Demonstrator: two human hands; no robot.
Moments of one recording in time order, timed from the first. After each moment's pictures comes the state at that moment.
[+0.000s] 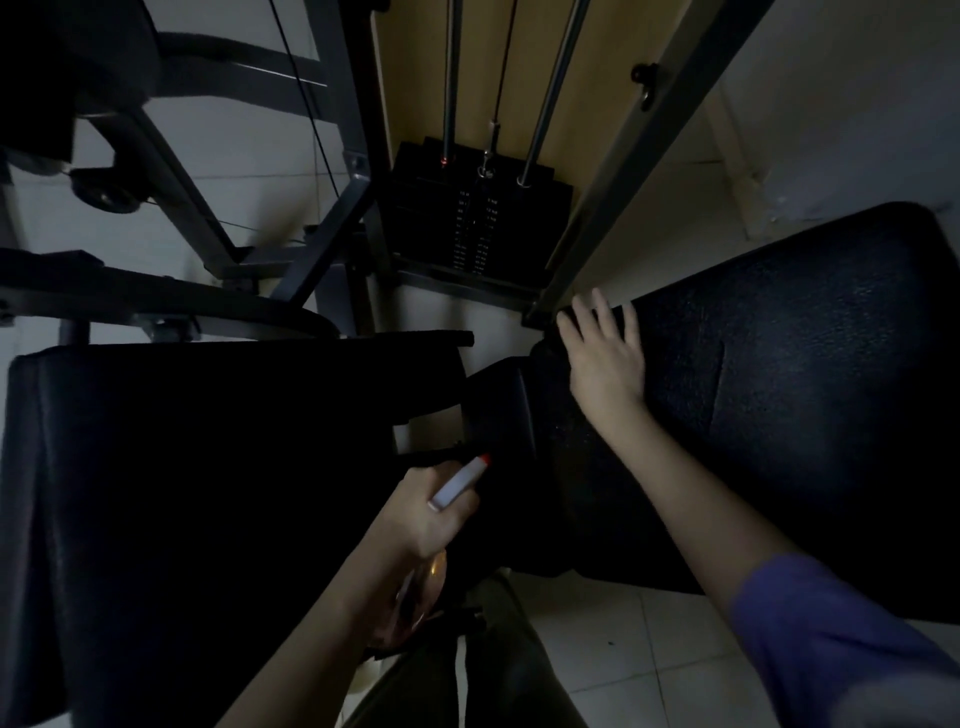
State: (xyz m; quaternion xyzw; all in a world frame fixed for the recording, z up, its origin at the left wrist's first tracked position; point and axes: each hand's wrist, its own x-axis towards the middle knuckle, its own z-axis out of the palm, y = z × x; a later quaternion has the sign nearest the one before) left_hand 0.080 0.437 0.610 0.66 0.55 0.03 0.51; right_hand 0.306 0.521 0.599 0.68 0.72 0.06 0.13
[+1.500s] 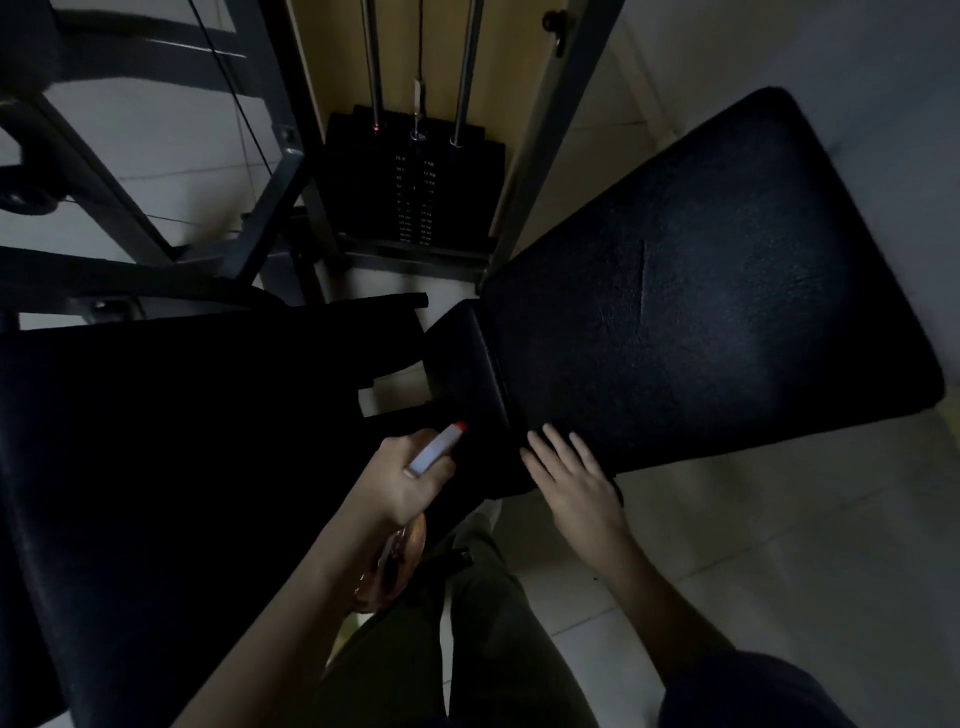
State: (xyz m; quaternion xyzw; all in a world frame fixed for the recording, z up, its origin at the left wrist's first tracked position) left_hand 0.071 0.390 0.613 0.67 0.53 0.05 0.52; right_hand 0.284 0.290 0.561 0.64 0.75 0.00 0.15
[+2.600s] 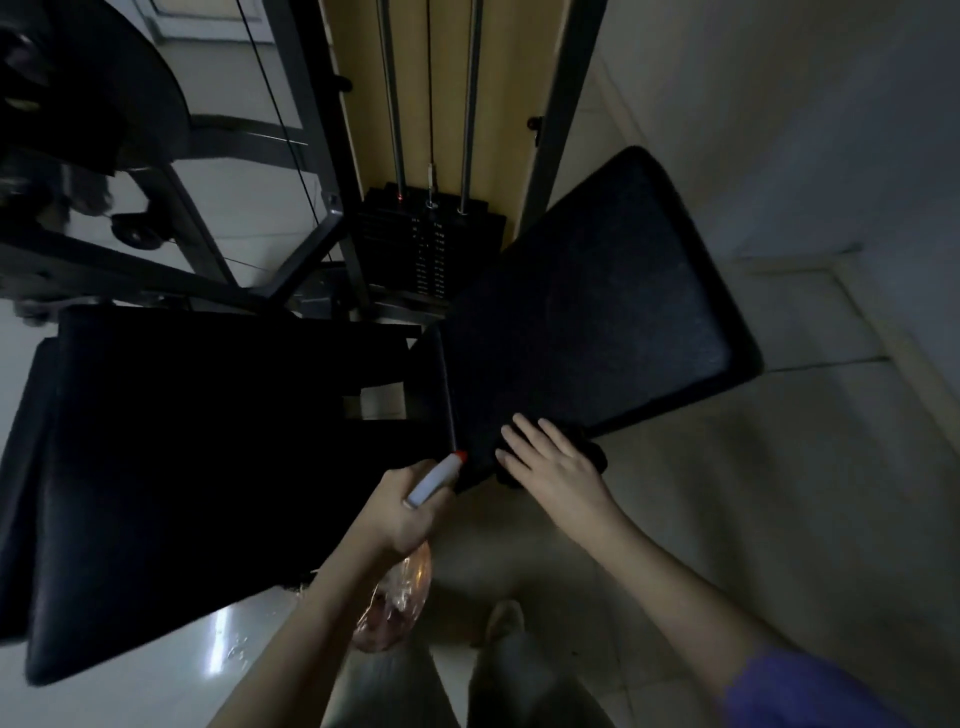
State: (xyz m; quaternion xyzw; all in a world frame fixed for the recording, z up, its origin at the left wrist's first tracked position) left_hand 0.158 0.265 0.658 0.60 0.59 0.14 0.51; right_hand 0.376 0.263 0.609 0.49 0.87 0.10 0.03
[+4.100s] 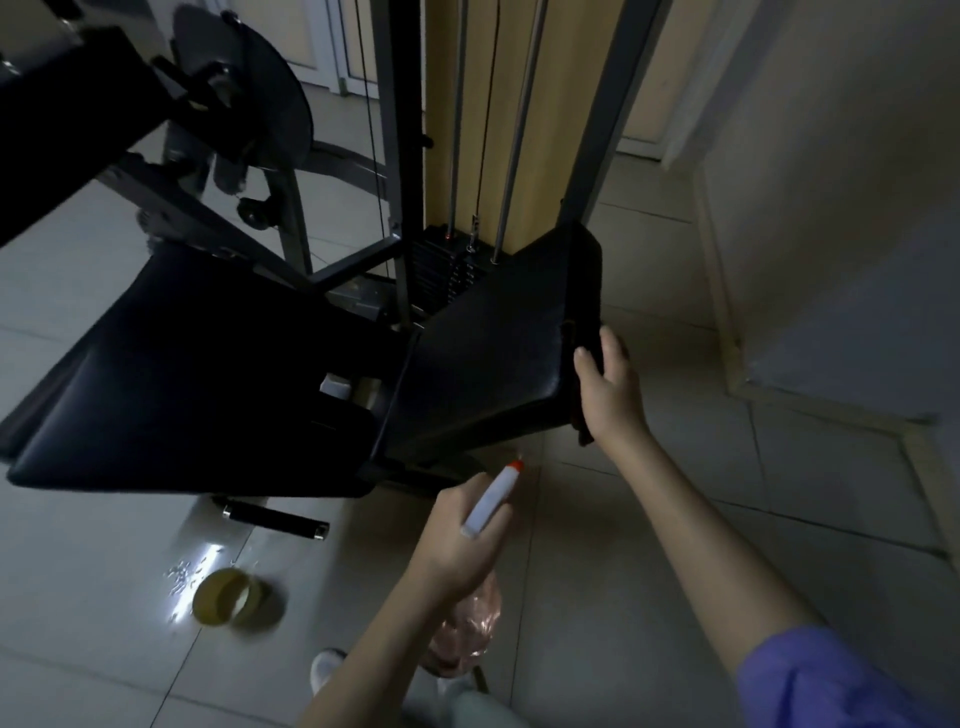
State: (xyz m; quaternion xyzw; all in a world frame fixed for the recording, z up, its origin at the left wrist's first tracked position) left_hand 0.398 0.169 0.710 0.50 0.56 0.45 0.48; right_hand 0.537 0.314 0.756 0.60 0.62 -0.34 -0.37
